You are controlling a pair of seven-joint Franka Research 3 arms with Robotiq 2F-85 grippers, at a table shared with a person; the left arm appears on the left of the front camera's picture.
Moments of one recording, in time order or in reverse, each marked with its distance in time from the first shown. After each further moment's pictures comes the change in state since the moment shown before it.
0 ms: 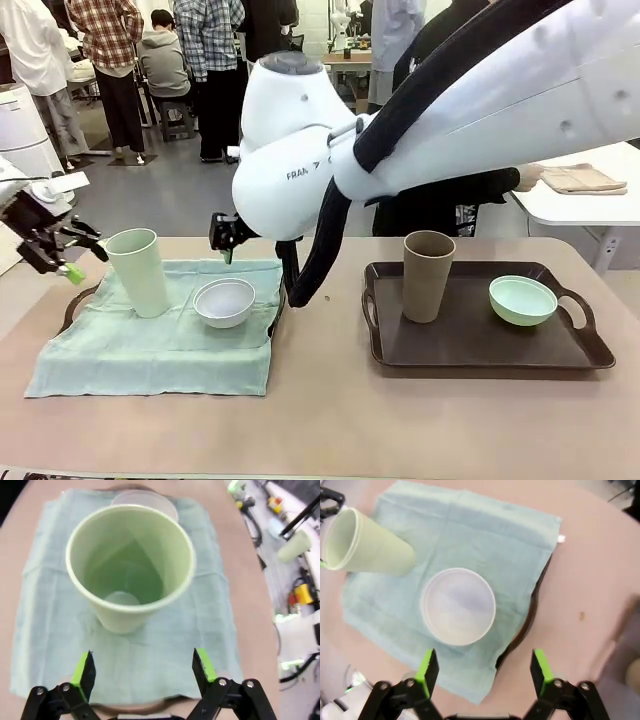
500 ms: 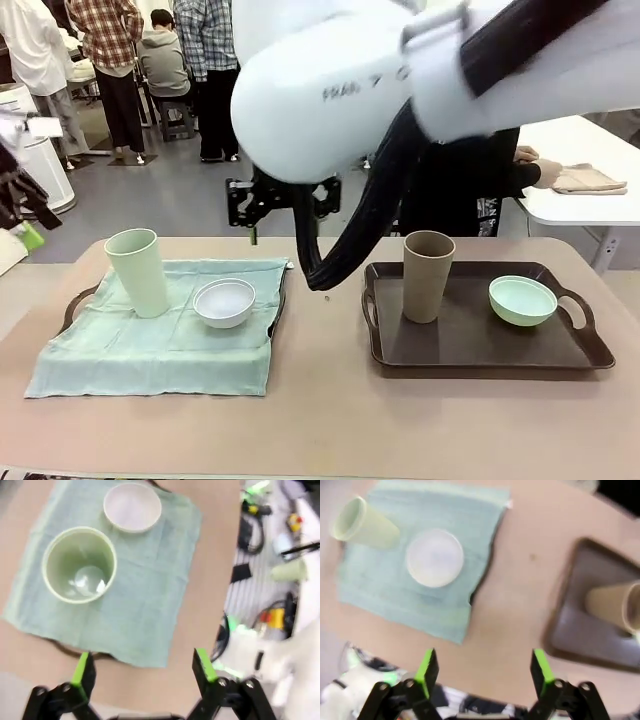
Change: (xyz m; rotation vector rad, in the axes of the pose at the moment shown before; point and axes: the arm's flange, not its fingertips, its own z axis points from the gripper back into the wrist) left arm 0.124 -0.113 0.070 0.164 0.245 0.310; right arm -0.048 0.005 0.120 -0.188 0.063 -0.087
